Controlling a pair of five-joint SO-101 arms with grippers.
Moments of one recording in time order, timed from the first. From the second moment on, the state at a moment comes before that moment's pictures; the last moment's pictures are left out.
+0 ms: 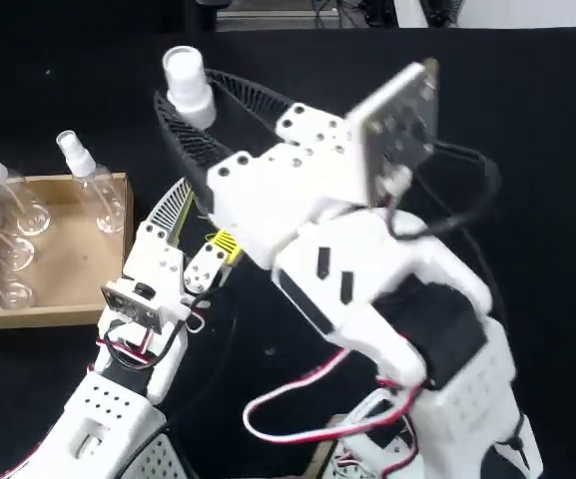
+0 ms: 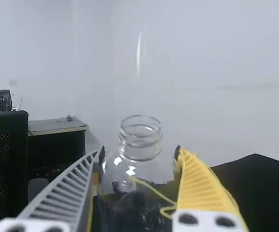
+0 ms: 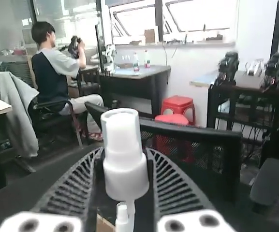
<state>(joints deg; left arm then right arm) 18.3 -72.0 96.0 -36.6 -3.6 -40.7 -40.8 0.5 46.0 -3.1</state>
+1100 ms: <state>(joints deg) 18.3 -72.0 96.0 -36.6 -3.6 -40.9 -44.2 8.7 38.3 0.0</state>
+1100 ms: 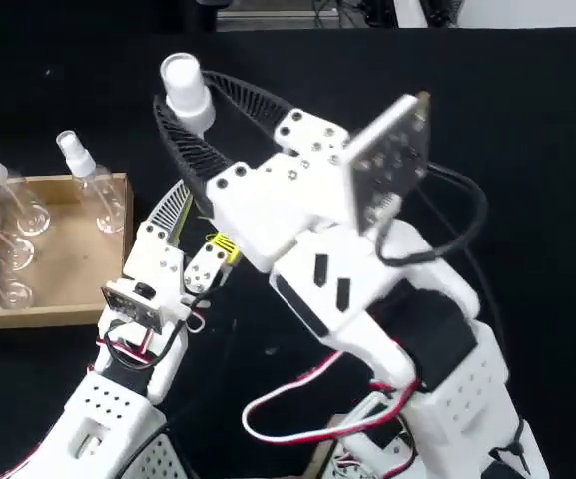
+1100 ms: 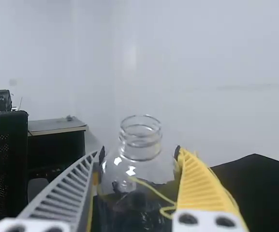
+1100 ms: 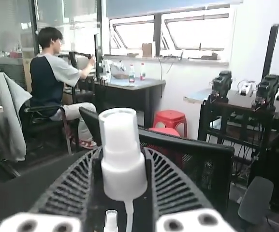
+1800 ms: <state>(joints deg) 18.3 -72.0 96.0 -36.6 -3.6 -40.9 -45.6 19.8 38.3 0.8</state>
